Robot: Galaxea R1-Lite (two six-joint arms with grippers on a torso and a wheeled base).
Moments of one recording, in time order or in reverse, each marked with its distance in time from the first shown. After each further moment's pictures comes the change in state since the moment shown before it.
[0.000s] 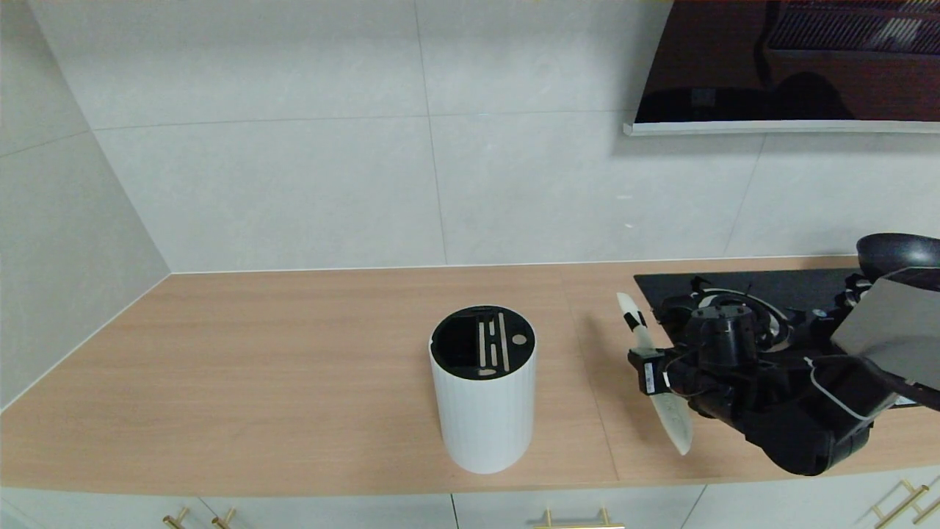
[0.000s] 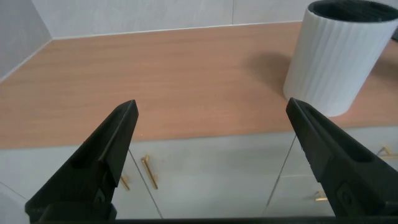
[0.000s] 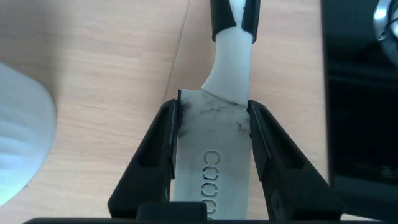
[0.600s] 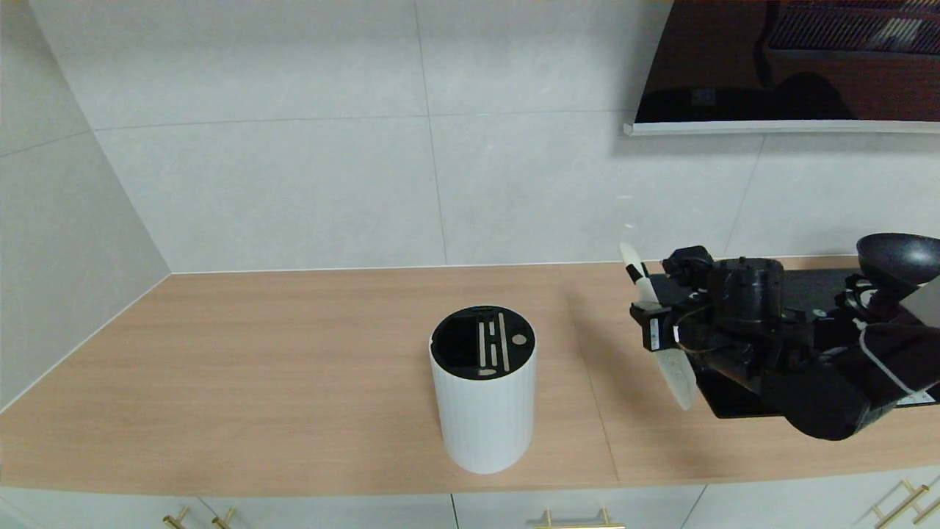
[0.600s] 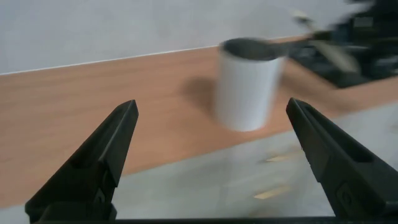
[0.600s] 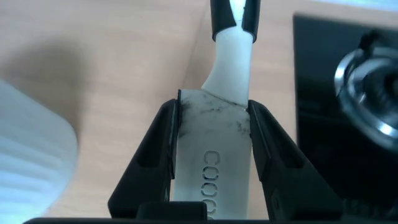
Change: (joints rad) left arm -0.011 0.200 -0.278 0.042 -0.344 -0.111; right arm 0.010 -0.148 -0.127 0.115 0.000 -0.050
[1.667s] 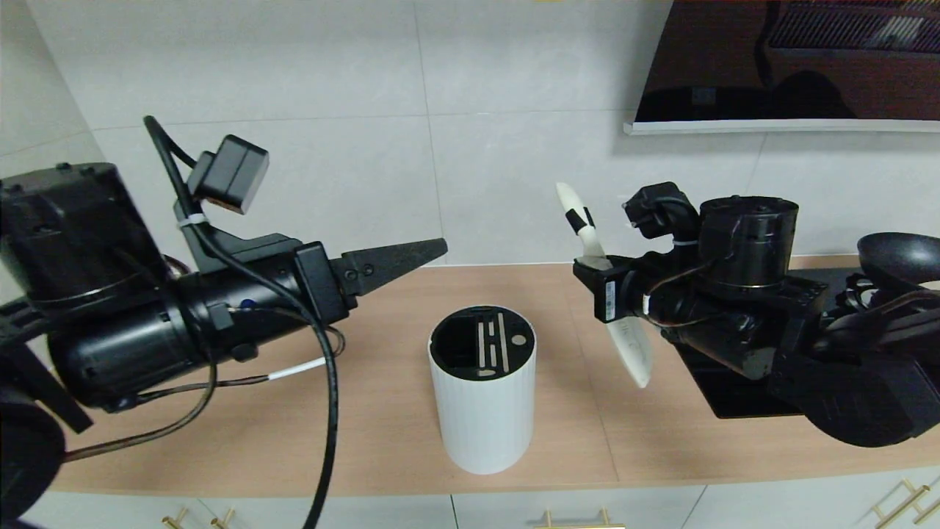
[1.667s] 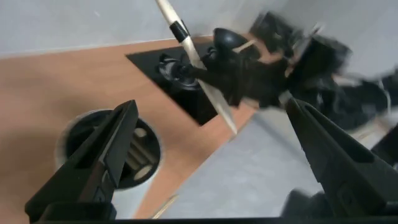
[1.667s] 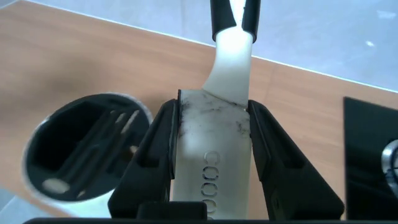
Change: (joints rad) left arm -0.417 1.311 -0.444 -0.867 -0.127 -0.440; right arm 0.269 -0.172 -0.113 0.140 -0.044 0.007
